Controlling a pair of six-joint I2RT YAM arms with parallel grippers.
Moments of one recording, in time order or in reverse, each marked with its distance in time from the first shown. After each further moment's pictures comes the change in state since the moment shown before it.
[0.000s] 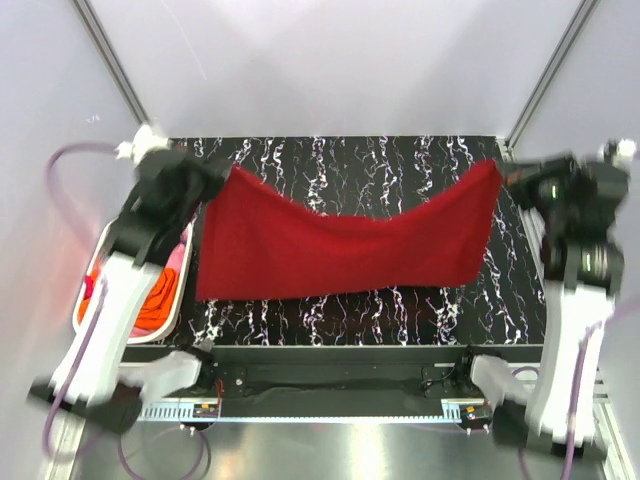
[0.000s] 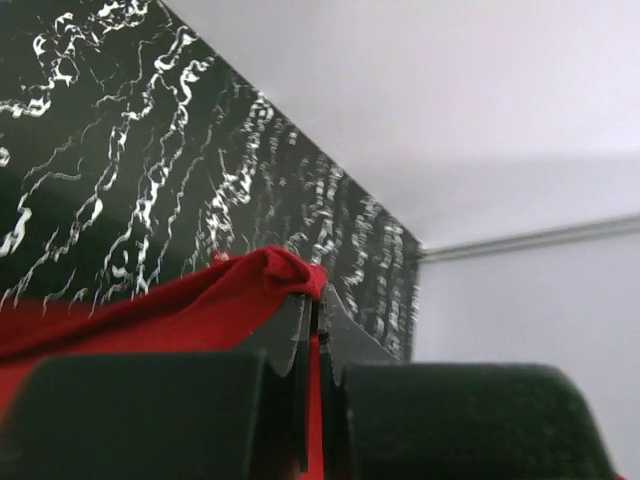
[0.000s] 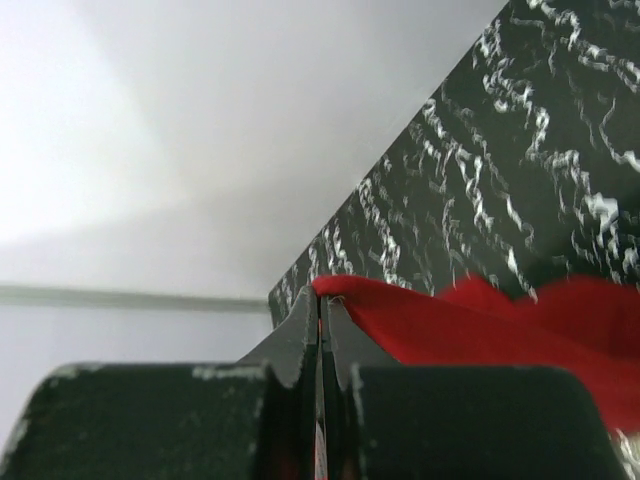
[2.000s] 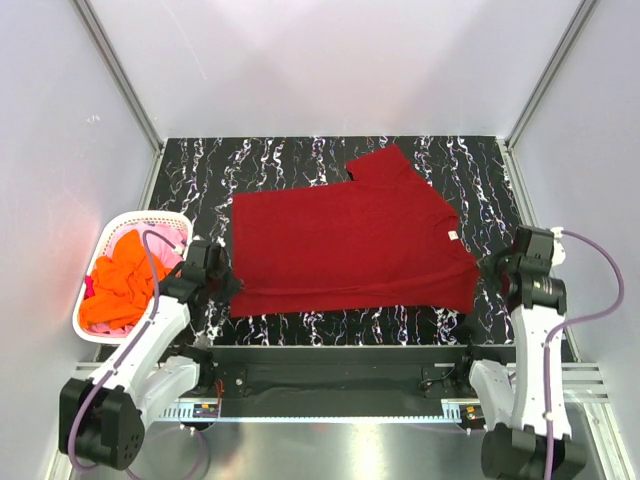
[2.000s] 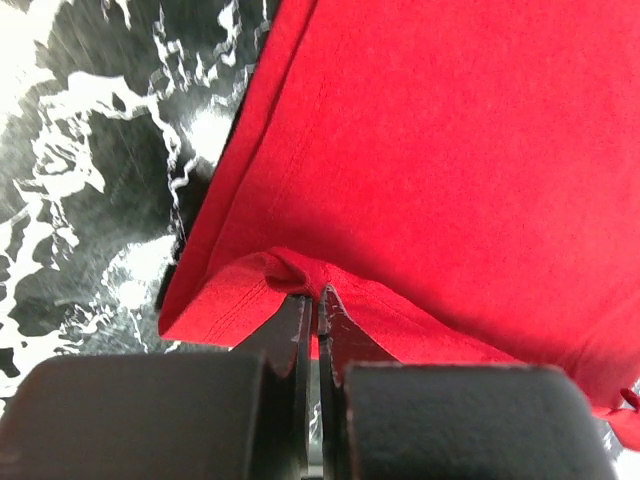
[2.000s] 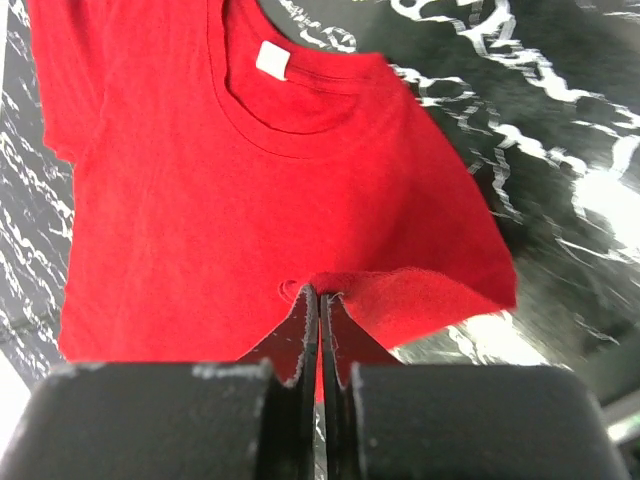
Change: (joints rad) left arm 0.122 -0.104 -0.886 0.114 0.239 0.080; right arm -0.027 -0.133 -0.650 -0.069 0.218 -0.144
